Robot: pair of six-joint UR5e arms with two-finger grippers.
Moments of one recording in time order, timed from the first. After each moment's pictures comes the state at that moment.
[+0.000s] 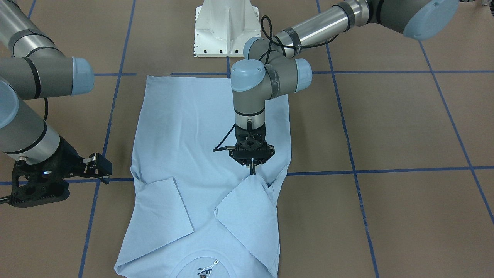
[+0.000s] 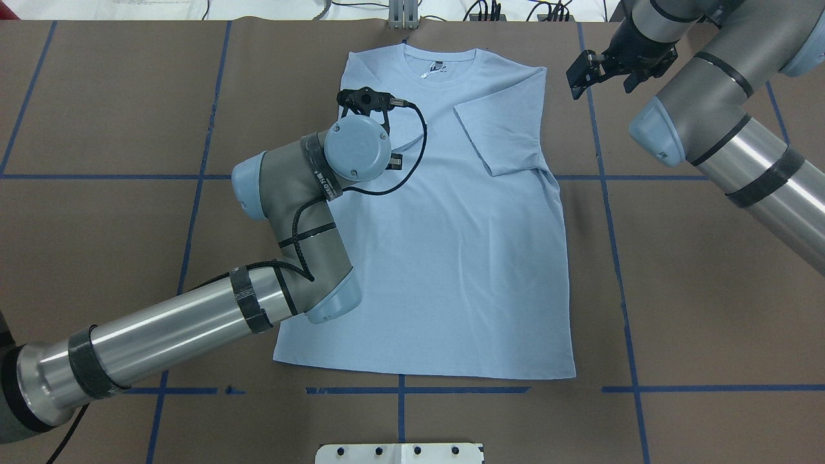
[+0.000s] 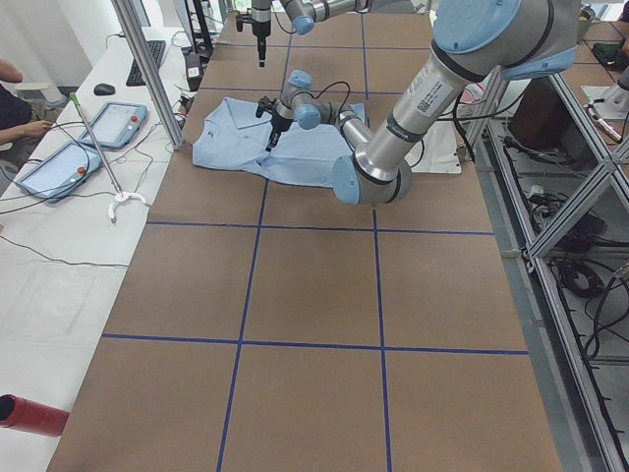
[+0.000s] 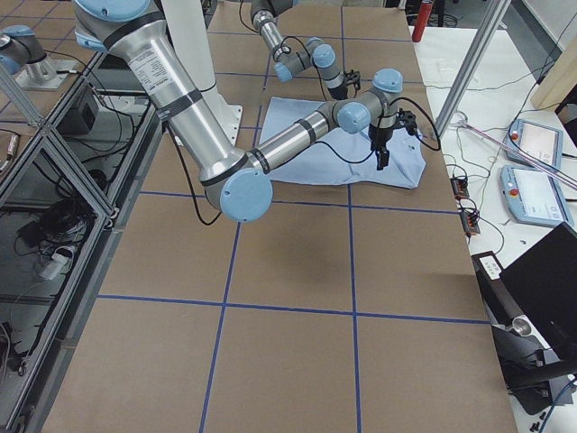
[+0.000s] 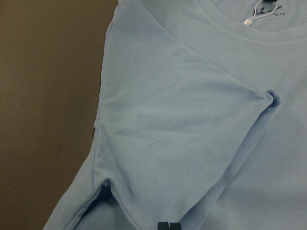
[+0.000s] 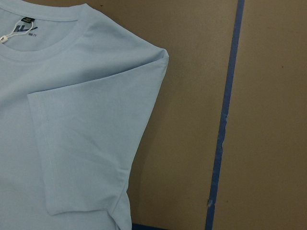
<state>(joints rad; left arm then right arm) -0.56 -2.45 -1.29 -1.81 -1.50 -1.11 1.04 -0.97 1.51 -1.51 2.15 0.62</state>
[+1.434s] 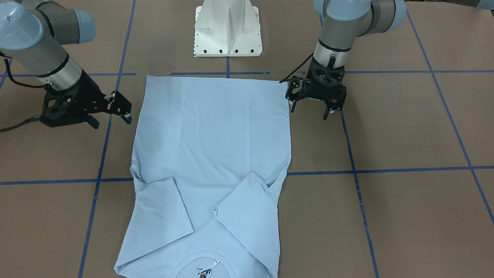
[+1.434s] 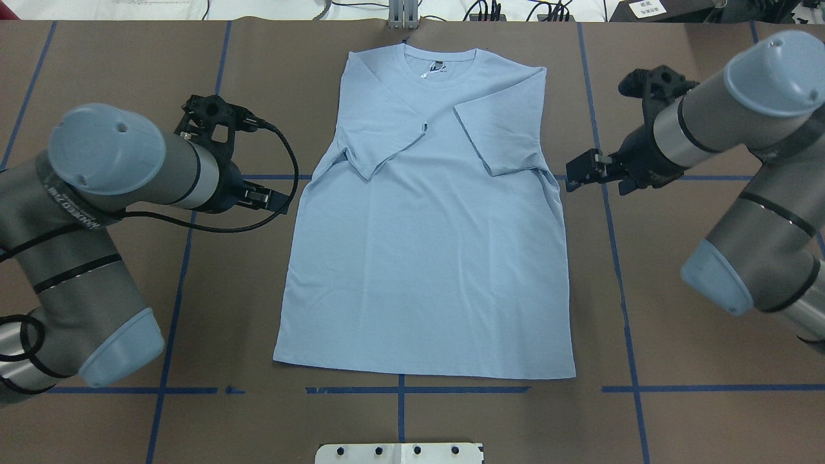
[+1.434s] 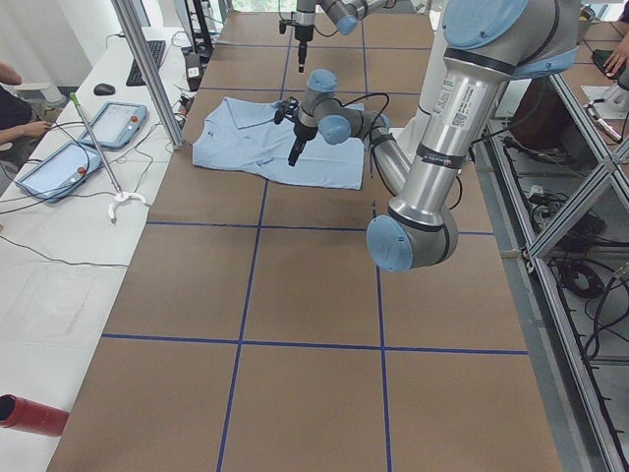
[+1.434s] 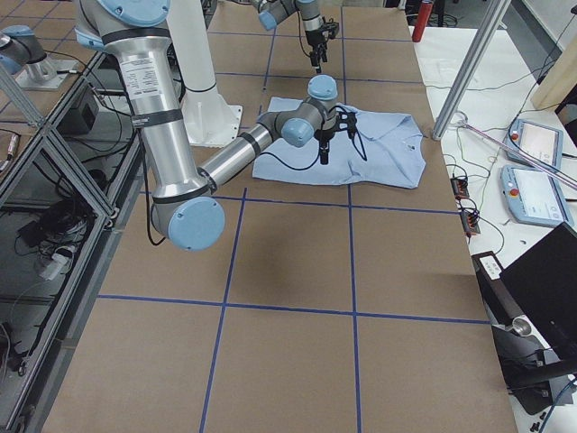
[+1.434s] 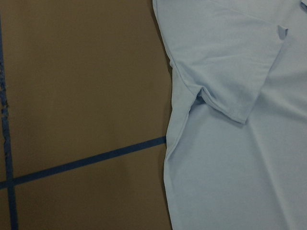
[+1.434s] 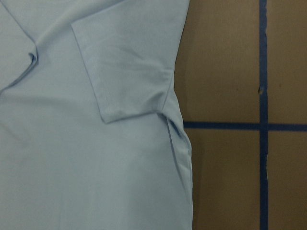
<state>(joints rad) -0.66 -1.94 -2.00 -1.69 -1.80 -0.88 0.80 -1.35 1.98 -1.35 2.12 1.08</state>
